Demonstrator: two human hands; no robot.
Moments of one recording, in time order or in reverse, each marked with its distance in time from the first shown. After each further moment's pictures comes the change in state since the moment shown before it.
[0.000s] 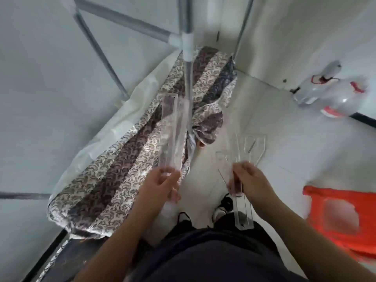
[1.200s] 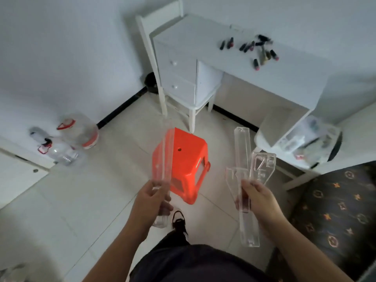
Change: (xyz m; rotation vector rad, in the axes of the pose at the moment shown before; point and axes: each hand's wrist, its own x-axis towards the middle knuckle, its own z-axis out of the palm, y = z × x) left_hand -0.138 -0.018 0.671 0.705 -1.189 0.126; right_hand -0.341 0.268 -0.427 0.842 1.393 0.179
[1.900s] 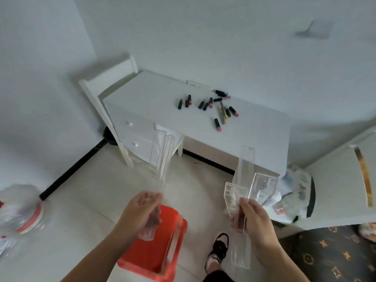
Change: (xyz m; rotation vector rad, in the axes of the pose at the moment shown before) left_hand 0.241 0.195 0.138 0.120 -0.238 0.066; right_hand 0.222 -0.128 -0.071 0.284 0.225 -0.093
